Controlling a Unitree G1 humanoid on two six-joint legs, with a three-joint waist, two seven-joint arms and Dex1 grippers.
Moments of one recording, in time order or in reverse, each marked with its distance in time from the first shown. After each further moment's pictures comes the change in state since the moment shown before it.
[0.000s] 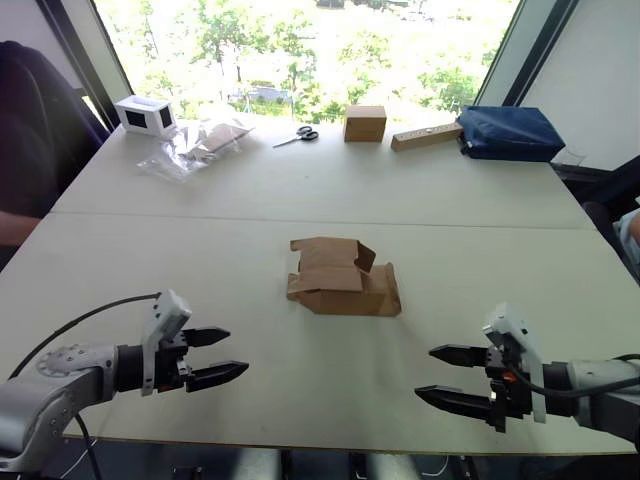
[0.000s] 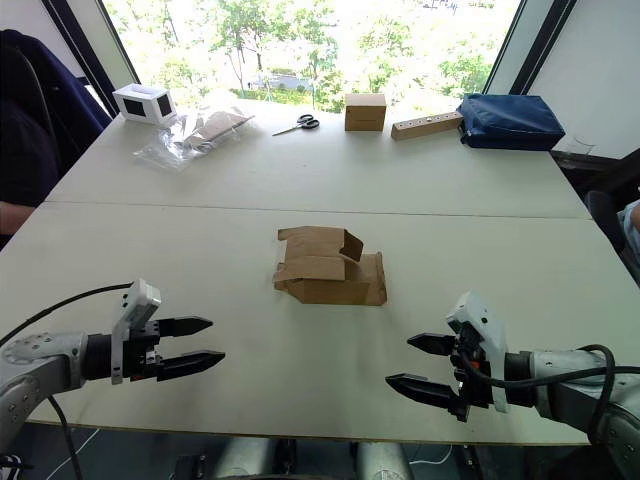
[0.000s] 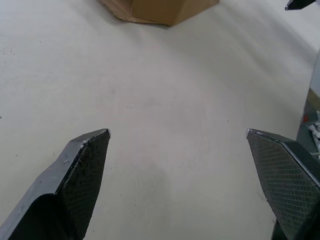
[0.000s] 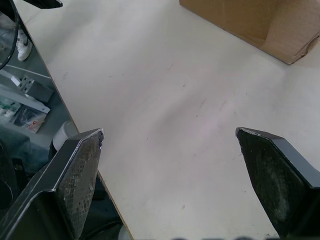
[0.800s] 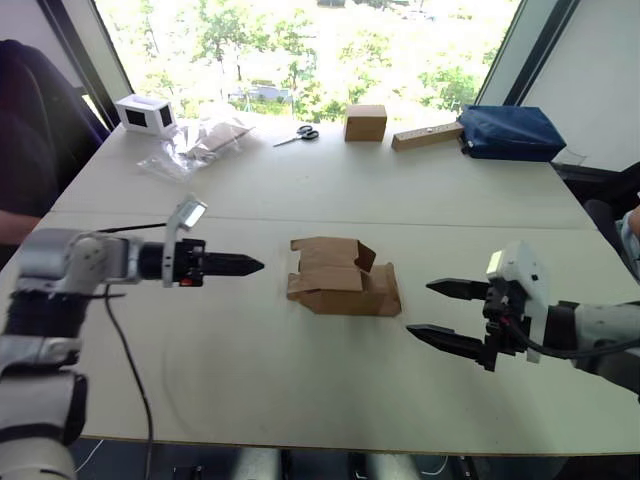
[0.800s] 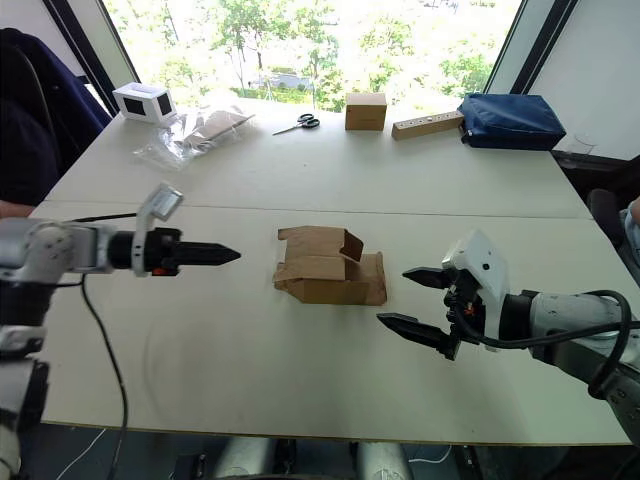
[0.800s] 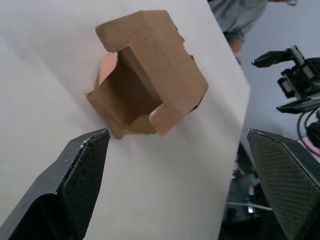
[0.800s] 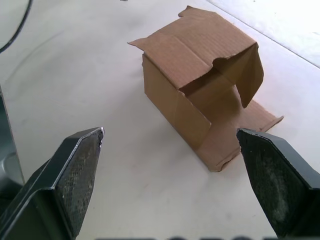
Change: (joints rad) left arm -0.971 -0.113 -0.335 0.812 -0.045 0.563 -0.182; right arm -0.331 -0.036 -0.015 -0.065 0.046 0.025 -0.148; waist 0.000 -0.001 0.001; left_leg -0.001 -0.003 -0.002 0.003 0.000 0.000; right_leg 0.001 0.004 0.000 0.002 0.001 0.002
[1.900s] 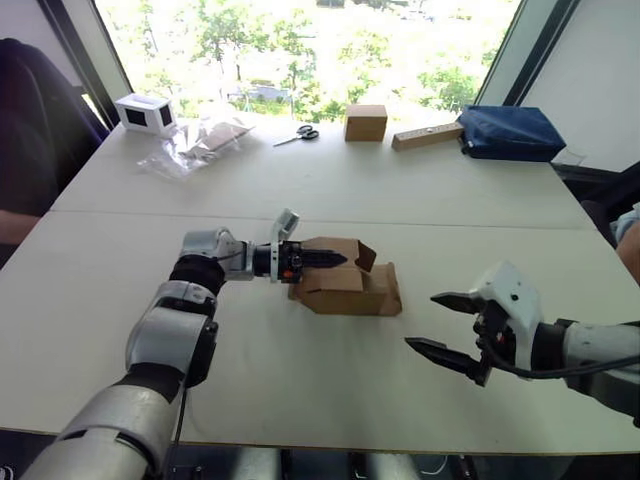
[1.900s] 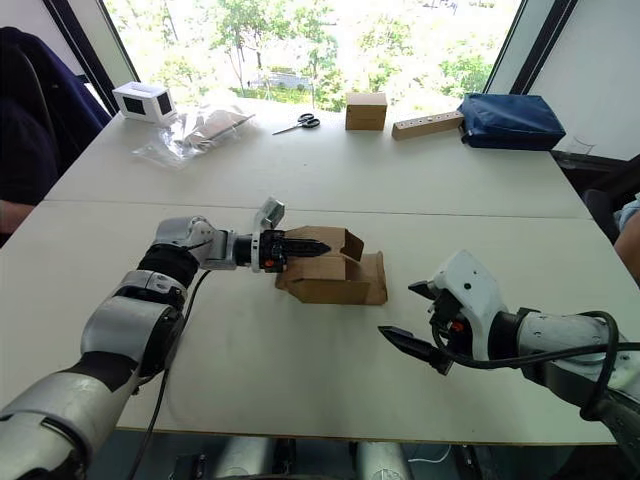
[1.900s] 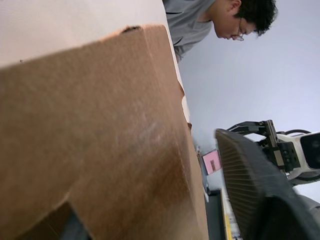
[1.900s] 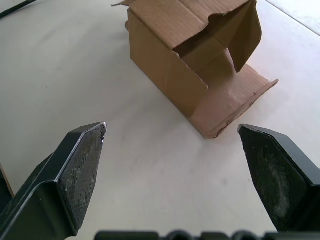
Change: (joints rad) left arm -0.246 -0.481 0.077 0.585 0.267 -0.188 -0.036; right arm 0.118 -0.010 -0.011 -0.102 0.014 0.044 -0.185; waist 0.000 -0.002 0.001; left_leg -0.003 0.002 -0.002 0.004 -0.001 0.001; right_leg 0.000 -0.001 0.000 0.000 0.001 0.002
